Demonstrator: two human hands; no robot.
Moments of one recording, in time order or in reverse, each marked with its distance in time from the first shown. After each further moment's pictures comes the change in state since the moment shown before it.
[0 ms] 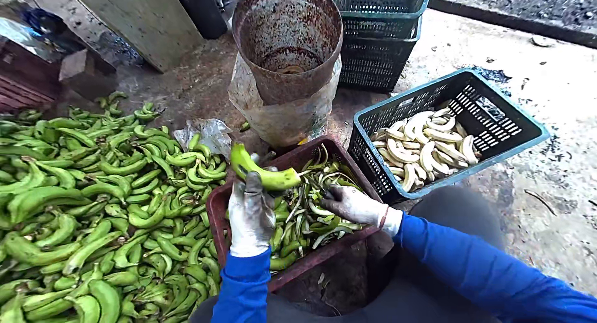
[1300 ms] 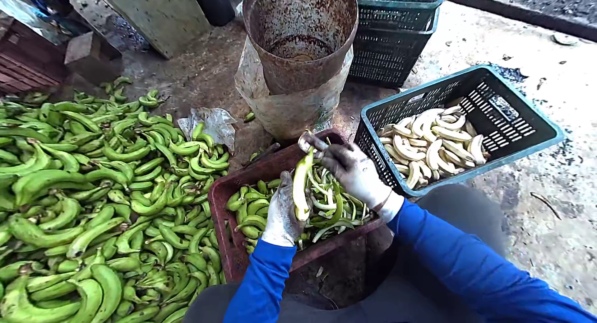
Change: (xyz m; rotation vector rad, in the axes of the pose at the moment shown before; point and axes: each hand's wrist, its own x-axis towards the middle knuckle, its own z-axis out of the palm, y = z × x) left_hand -0.023 -0.049 0.012 -0.097 0.068 -0.548; right_hand 0.017 -0.021 -0.019 -0.263 0.645 -0.291
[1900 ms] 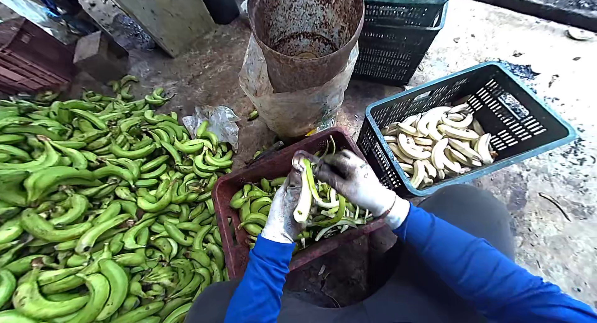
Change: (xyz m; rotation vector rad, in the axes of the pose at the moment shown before) left_hand 0.004 0.005 -0.012 0.011 -0.220 -0.024; right_hand -0.013 -0.012 0.000 0.186 -0.139 -0.043
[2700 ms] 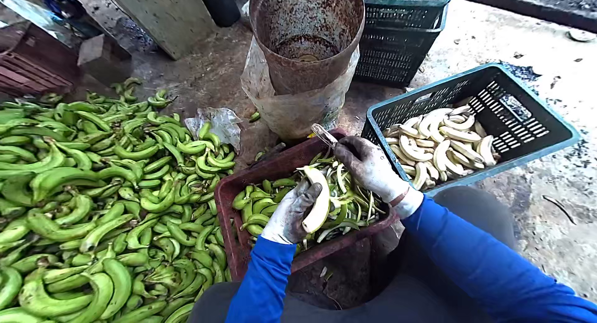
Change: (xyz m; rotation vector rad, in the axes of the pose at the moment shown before) left_hand -0.004 0.005 -0.002 0.145 -0.190 -0.081; right_hand 0.017 0.006 -0.026 0.077 0.064 0.214
